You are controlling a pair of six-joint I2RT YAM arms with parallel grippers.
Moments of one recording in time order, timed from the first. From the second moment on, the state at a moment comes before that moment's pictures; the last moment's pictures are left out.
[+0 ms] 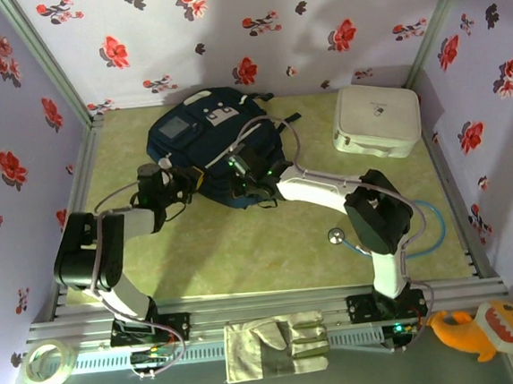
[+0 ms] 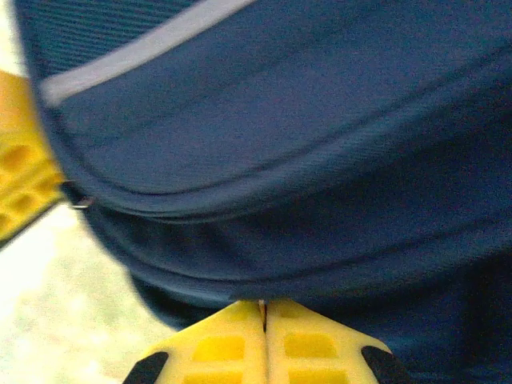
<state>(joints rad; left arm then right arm) -0.20 1.65 0.64 0.57 0.51 -1.29 0.84 1.89 1.38 -0.35 0.13 0.52</state>
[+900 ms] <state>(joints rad) -0.19 1.64 0.66 0.48 0.51 -1.25 0.79 1.93 1.38 -0.38 0.12 0.46</state>
